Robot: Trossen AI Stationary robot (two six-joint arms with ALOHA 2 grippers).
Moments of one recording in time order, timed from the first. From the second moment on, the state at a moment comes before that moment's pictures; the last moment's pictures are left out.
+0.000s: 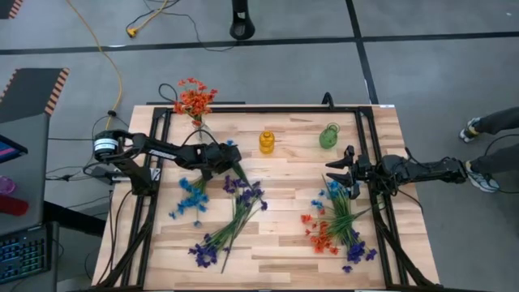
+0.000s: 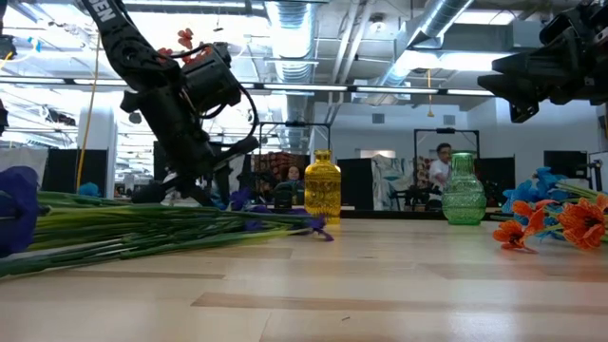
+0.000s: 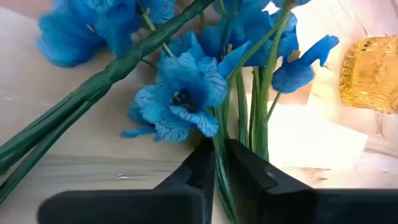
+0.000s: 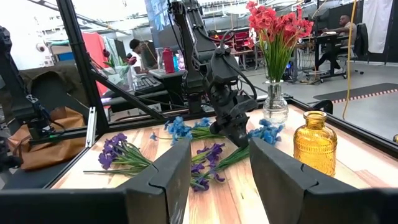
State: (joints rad) left arm 0.25 1.62 0.64 -0.01 -0.14 -1.65; right arm 0.10 0.01 0.03 0.06 0.18 0.13
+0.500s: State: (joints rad) left arm 0.24 1.51 0.64 0.01 -0.25 -1.45; right arm 0.10 0.01 0.03 0.12 0.18 0.13
